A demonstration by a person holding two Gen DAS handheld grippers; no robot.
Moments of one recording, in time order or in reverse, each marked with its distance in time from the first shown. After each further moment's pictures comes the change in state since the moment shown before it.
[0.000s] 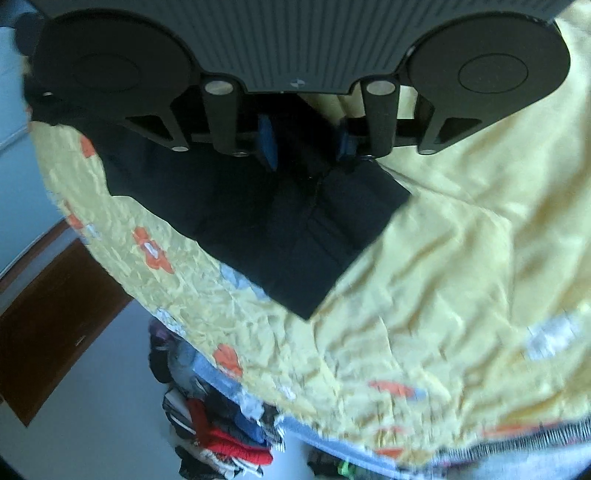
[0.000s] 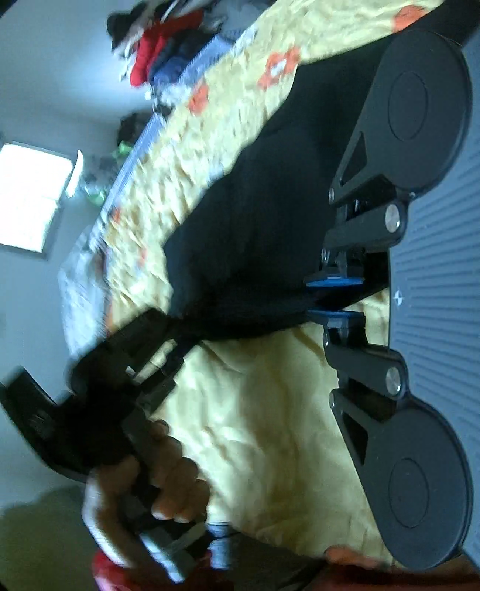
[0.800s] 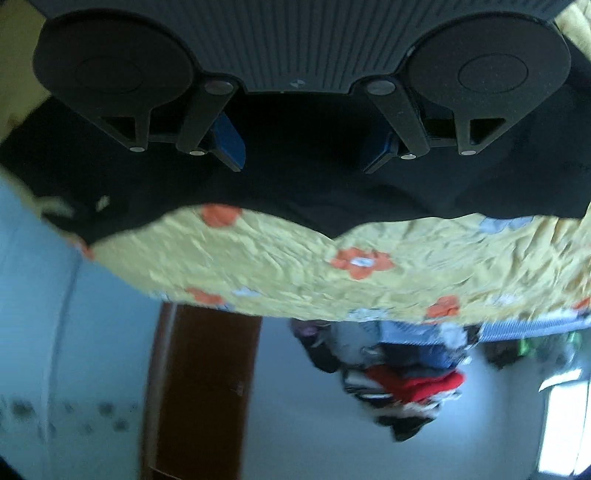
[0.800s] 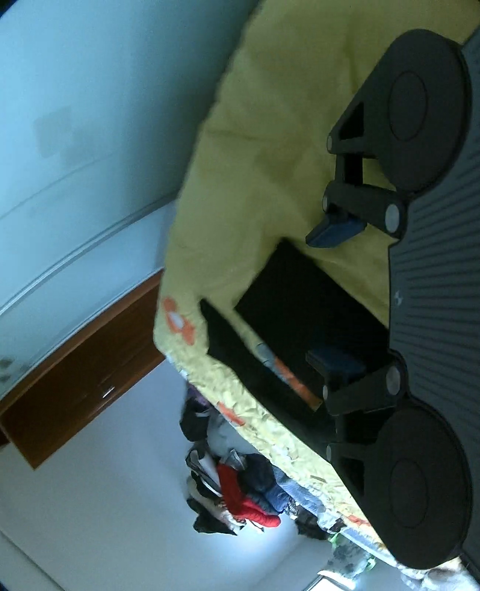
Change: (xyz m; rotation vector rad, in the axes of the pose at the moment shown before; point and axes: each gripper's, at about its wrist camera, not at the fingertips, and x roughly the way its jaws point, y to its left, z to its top) left arm 0.037 -0.193 -0.104 0.615 -0.186 -0.228; right arm -0.301 -0.124 -0.279 1.484 -0.383 -0.938
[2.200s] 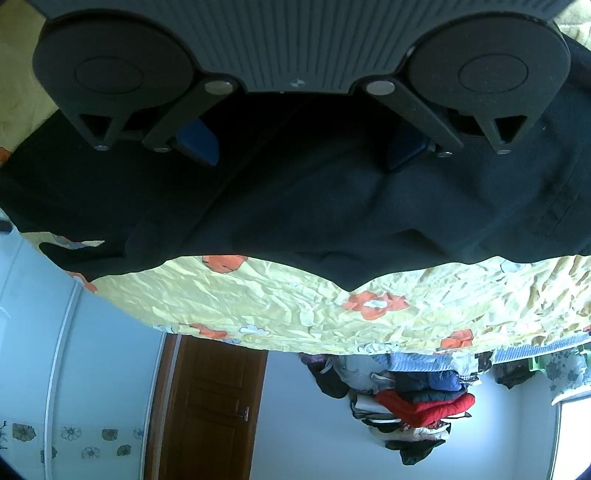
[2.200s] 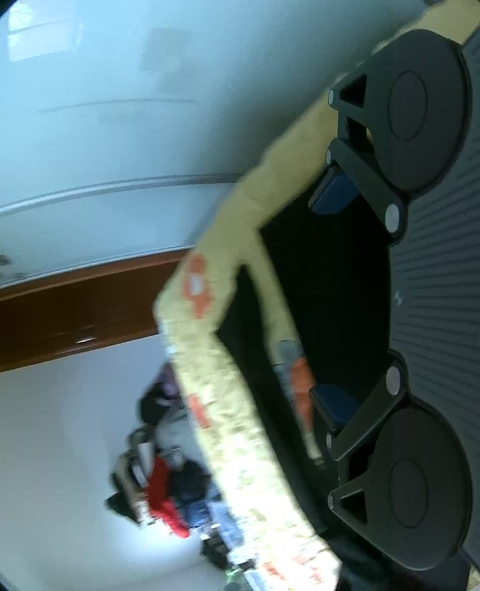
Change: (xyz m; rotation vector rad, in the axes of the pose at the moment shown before) left arm 0.016 0.001 -0.023 -0.026 0.073 -0.033; right arm 0.045 0.043 0.015 -0.448 -0.014 -0.095
